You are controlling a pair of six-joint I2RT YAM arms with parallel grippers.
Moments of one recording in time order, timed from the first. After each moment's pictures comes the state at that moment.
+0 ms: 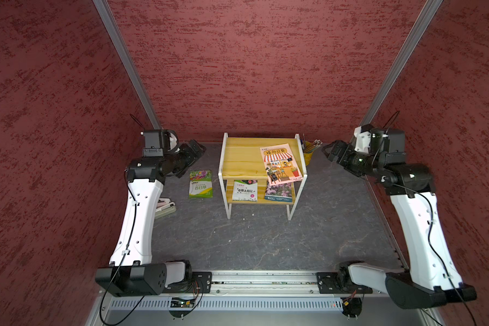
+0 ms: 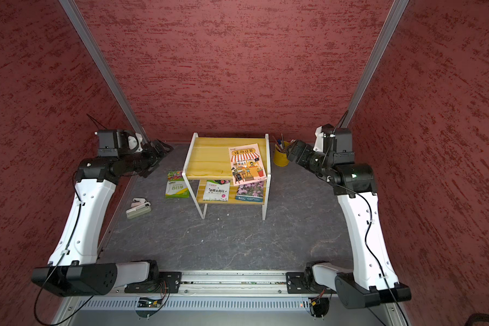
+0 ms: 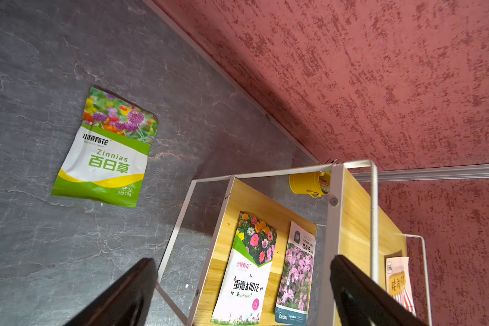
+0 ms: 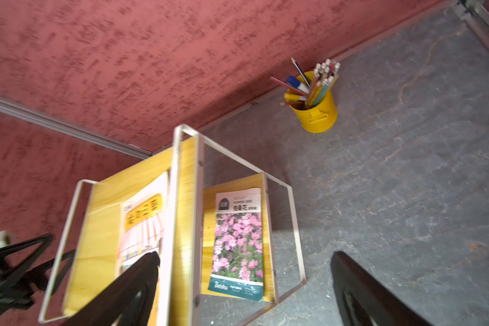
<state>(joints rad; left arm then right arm) 0.04 1.31 1.58 -0.99 0.34 -0.69 0.12 1.24 1.78 -1.11 -0.25 0.58</state>
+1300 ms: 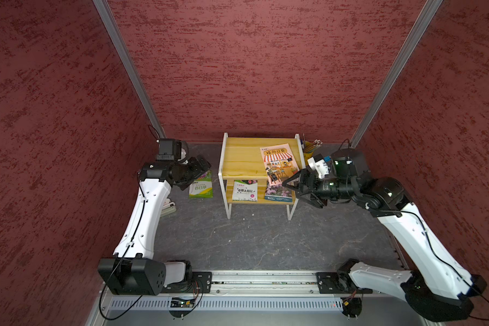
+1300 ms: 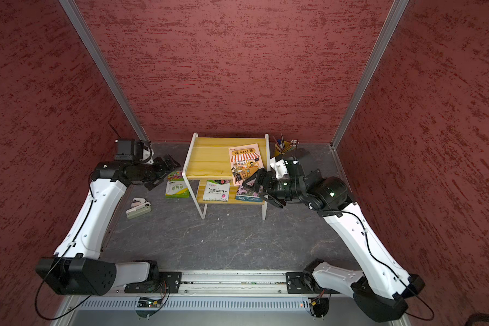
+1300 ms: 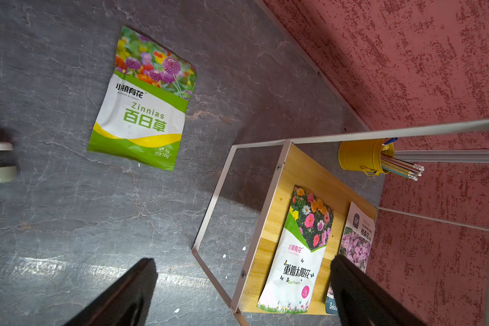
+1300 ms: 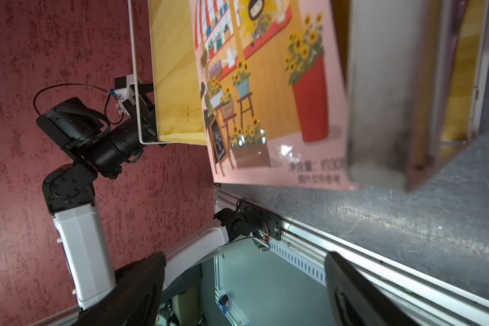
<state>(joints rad) -0.01 1.31 1.43 -1.04 0.28 -0.65 0.61 1.17 1.55 -1.05 -0.45 1.01</state>
